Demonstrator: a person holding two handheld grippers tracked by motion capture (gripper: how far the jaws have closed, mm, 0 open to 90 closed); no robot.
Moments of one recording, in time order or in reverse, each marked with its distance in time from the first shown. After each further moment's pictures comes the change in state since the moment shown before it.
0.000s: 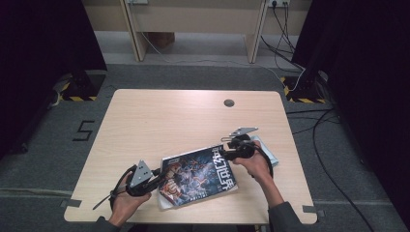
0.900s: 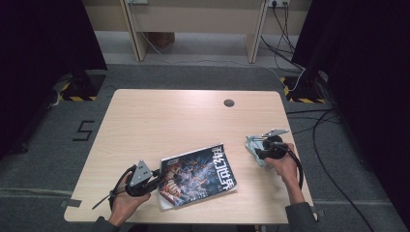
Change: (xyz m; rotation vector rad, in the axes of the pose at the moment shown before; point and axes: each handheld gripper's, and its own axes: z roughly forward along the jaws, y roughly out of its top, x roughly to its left) left arm 0.001 -0.003 0.000 0.020 -0.009 -0.029; right arm -0.075 -0.047 -0.034 0.109 -0.273 0.053
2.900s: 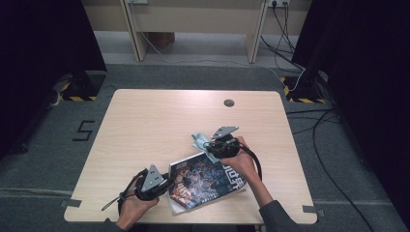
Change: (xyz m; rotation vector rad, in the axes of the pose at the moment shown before) left arm -0.025 0.006 0.013 0.014 -0.028 0.095; right arm 0.134 0.074 0.008 -0.162 0.317 -0.310
